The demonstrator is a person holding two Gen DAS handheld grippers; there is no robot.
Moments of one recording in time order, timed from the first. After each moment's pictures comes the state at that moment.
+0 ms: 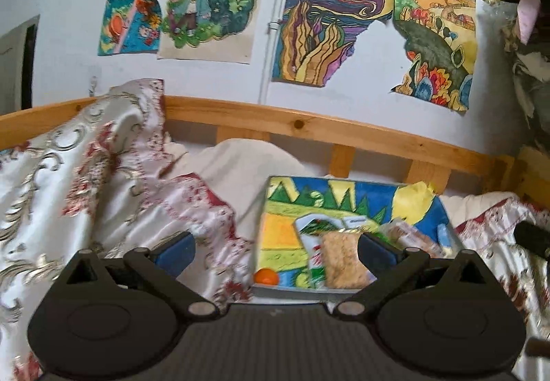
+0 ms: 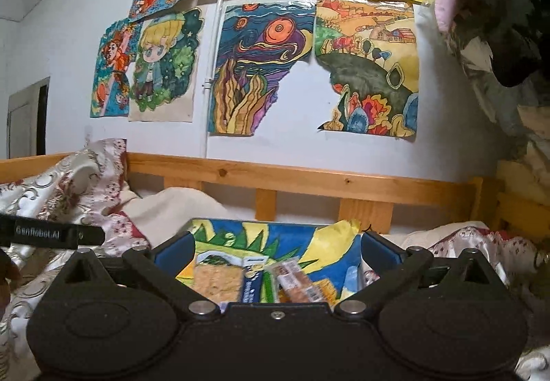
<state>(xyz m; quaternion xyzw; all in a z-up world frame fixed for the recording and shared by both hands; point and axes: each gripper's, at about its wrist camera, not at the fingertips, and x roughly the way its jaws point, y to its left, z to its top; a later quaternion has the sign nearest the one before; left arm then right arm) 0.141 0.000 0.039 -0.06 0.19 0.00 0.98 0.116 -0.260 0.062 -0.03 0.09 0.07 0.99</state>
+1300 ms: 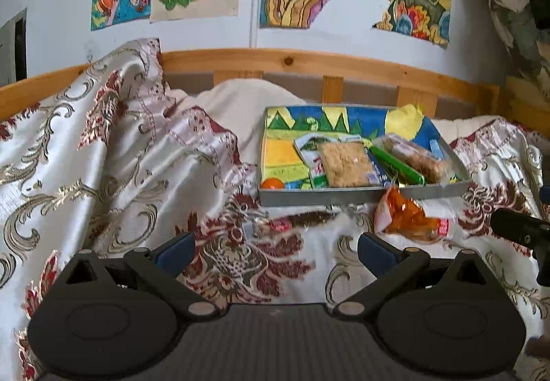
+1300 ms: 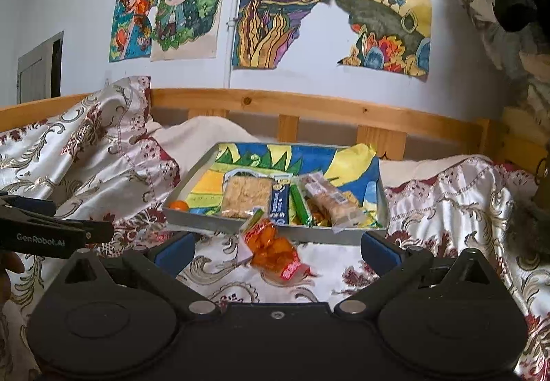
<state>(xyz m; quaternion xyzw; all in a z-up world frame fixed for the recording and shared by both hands) 0.085 -0.006 -0.015 -0.01 0.26 -0.02 0.97 0.061 -0.239 0.008 -0.04 0.18 0.08 0.98</state>
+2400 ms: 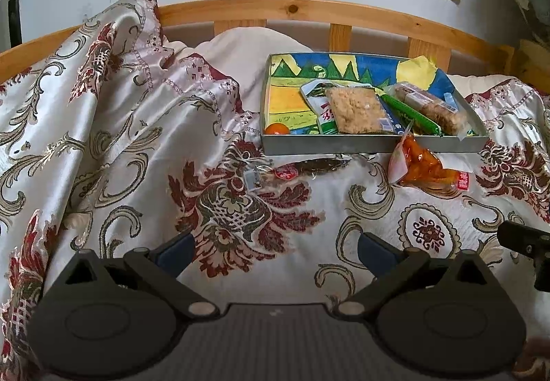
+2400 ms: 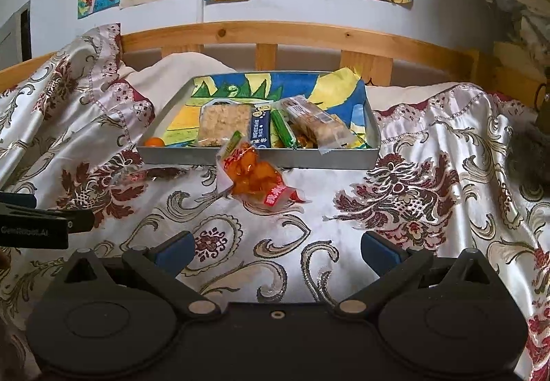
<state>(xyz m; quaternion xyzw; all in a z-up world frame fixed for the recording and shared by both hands) 0.101 -0.009 -0.043 0.00 0.33 -0.01 0.94 0.077 -0.243 -0.029 -0.02 0.29 0.04 0.96</state>
